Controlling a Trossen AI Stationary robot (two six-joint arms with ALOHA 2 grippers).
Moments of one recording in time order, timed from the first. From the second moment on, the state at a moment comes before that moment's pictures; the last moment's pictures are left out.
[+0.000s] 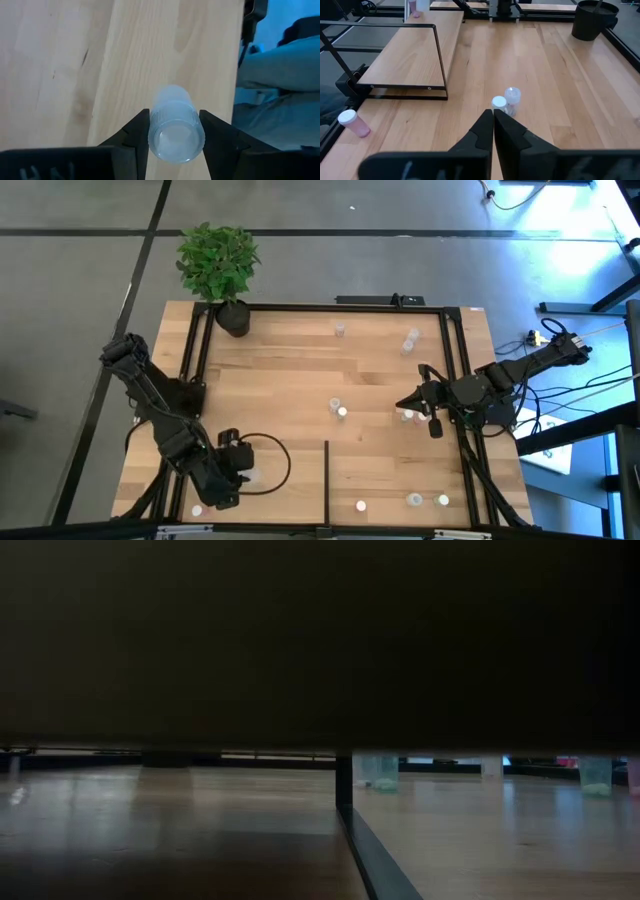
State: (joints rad) left arm -0.86 1.48 1.27 -0.94 -0.29 -1.04; right arm 0.43 0.65 0.56 -0.36 0.31 0.17
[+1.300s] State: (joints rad) left arm -0.98 1.80 1.49 -1.10 -0.06 -1.42; right arm 0.43 0.65 0.56 -0.36 0.31 0.17
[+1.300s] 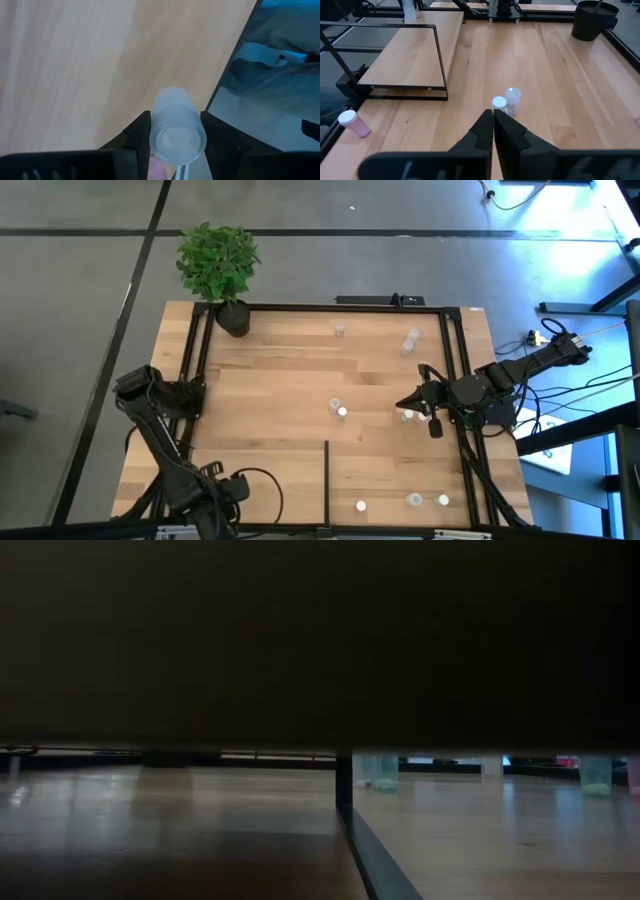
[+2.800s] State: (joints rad) left arm -1.00 1.80 1.41 -0.99 -0.06 -1.45; right arm 0.43 0.65 0.56 -0.36 0.31 0.17
